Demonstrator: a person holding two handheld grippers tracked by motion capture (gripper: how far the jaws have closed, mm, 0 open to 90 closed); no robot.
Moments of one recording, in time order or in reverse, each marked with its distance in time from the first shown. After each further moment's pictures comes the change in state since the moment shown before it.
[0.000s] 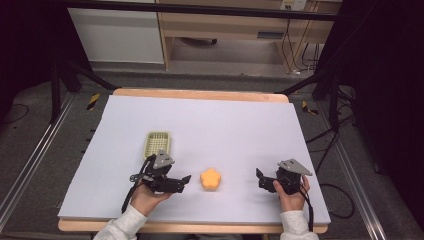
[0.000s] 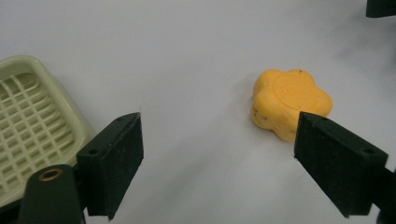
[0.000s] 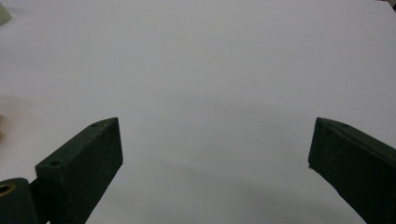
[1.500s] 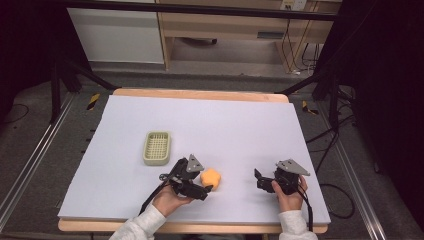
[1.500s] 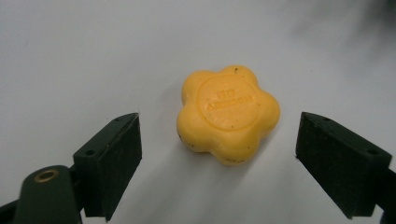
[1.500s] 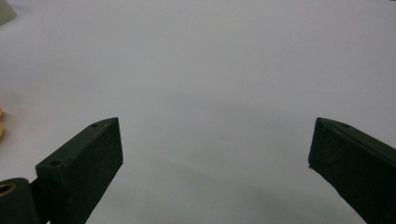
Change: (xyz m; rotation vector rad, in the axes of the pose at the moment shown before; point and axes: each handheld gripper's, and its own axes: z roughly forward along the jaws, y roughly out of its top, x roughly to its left) left arm -0.044 0.017 0.048 0.116 -0.099 0.122; right arm 0.003 -0.002 0.003 -0.001 0.014 -0.009
